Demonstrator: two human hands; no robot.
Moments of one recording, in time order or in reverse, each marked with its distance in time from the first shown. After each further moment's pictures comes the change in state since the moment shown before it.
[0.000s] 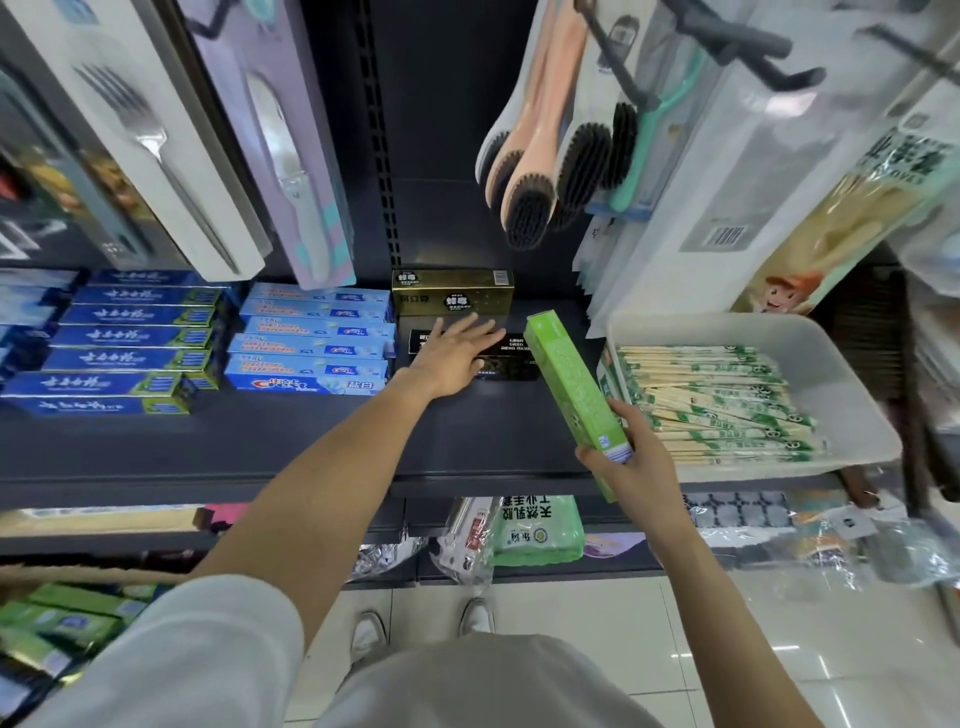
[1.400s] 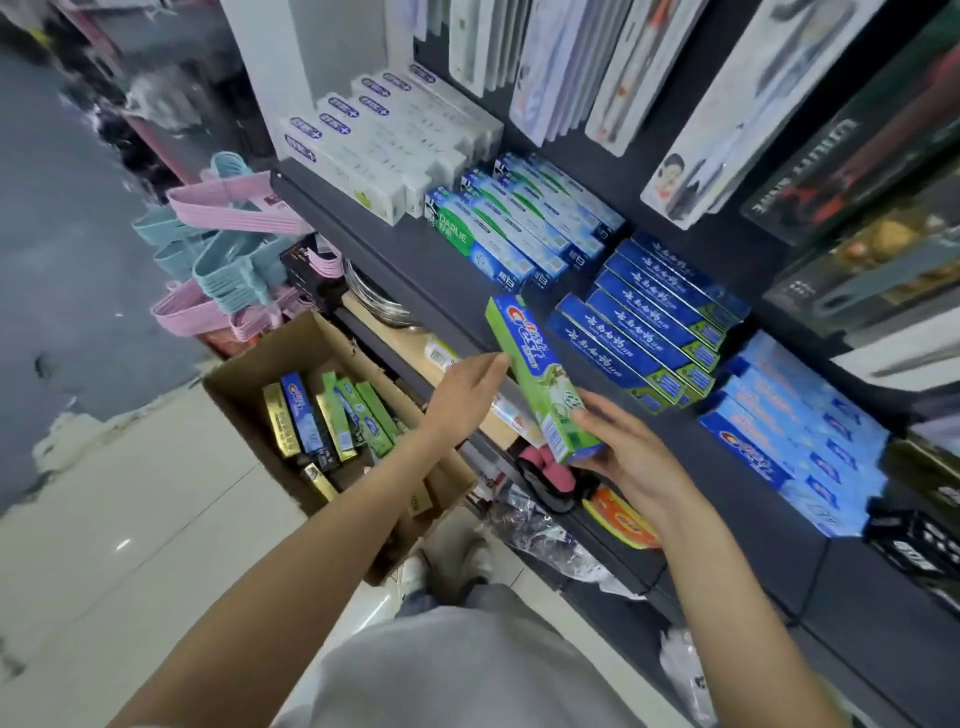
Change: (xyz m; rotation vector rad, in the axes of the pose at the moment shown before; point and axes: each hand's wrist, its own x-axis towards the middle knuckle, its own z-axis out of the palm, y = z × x) left_hand -0.428 -0.282 -0.008 -1.046 0.675 -0.902; right_hand -0.069 -0.204 0.452 0.147 -0.969 0.236
